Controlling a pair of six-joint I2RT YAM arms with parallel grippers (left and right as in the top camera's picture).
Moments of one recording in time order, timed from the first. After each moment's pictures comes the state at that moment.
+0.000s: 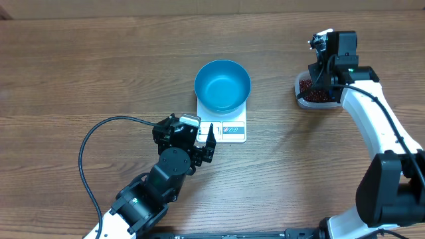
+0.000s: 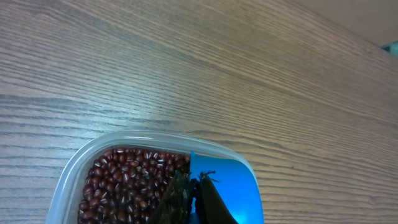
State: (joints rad) left arm -0.77 0.87 0.54 -0.06 -0.46 -0.16; right arm 0.02 1.74 1.32 -0.50 0.24 -0.34
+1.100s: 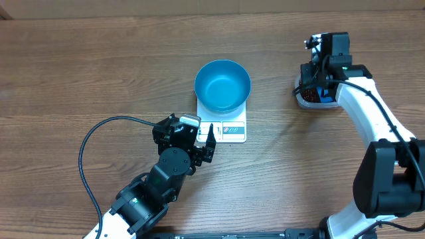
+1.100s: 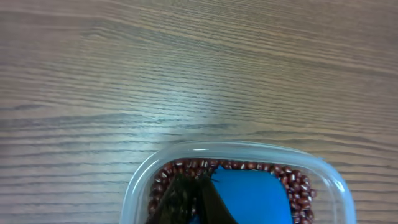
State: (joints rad) left arm -0.77 0.87 0.54 -0.06 -0.46 -0.16; right arm 0.02 1.80 1.33 -0.50 0.07 -0.12
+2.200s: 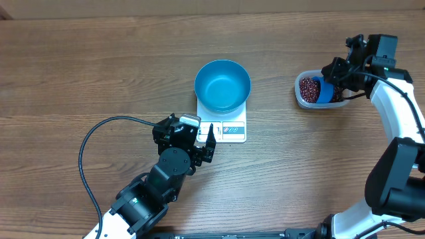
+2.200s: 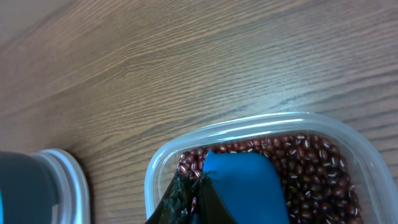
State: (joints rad) left arm -0.77 0.87 0.54 -0.06 -0.46 -0.16; right arm -0.22 1.80 1.34 -0.54 -0.38 0.18
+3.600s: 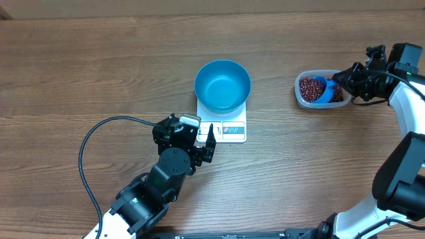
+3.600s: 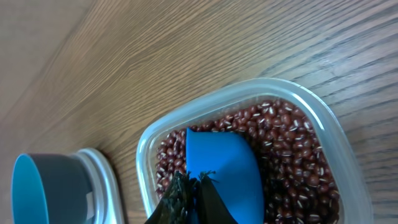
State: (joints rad) left arm -0.77 0.87 0.54 -0.06 -0.46 -0.16; right arm -0.37 1.84 1.35 -0.61 -0.59 0.21
